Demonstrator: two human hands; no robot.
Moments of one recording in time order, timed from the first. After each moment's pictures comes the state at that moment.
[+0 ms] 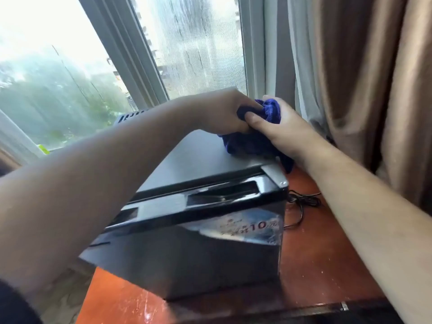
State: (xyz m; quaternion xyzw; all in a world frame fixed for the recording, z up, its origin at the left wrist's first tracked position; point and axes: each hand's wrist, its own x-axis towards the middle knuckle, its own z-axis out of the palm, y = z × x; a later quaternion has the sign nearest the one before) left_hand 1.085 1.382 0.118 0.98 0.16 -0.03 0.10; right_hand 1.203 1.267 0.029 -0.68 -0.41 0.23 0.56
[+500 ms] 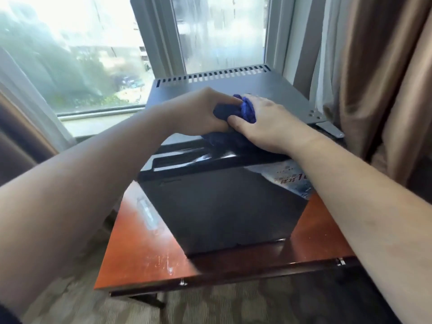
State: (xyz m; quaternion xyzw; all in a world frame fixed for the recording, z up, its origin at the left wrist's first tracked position) left_hand 0.885 1.405 0.094 0.97 0.17 0.07 0.17; right_hand 1.026 1.281 0.055 -0.78 -0.56 0.09 0.29
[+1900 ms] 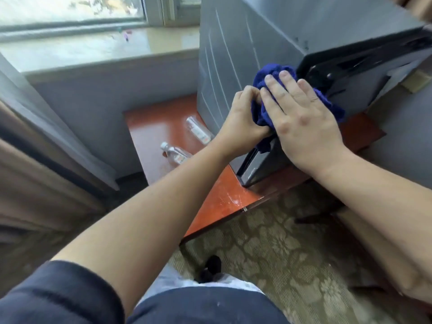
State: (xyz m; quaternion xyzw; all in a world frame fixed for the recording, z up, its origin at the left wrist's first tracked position) left_hand 0.674 1.522 -0.116 0.79 0.08 0.21 0.58; right_hand 0.722 1.378 -0.062 -0.82 -0.50 -0.27 -0.12
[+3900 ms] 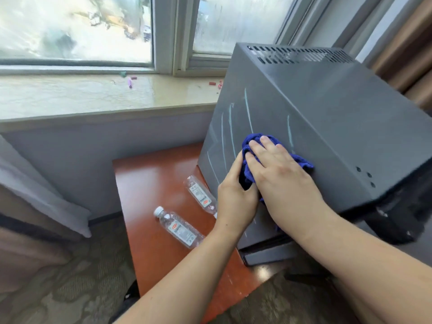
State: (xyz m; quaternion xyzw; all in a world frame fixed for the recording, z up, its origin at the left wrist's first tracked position) left_hand 0.736 1.600 -0.138 0.62 0.22 0.26 0.71; right_hand 0.774 1.533 -0.045 -0.85 -0.48 -0.11 -0.17
